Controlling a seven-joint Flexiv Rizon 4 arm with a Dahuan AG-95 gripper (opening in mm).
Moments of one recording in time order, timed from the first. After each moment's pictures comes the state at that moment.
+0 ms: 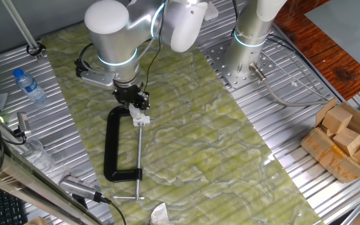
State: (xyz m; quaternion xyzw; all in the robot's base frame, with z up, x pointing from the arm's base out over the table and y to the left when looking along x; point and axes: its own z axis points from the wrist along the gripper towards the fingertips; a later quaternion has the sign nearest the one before) arm 0.520 0.058 0.104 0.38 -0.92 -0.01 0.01
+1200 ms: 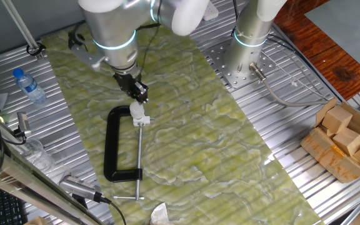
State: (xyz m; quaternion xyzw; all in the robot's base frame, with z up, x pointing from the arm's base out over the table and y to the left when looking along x) arm 0.507 0.059 0.174 0.13 -0.99 -0.01 0.03
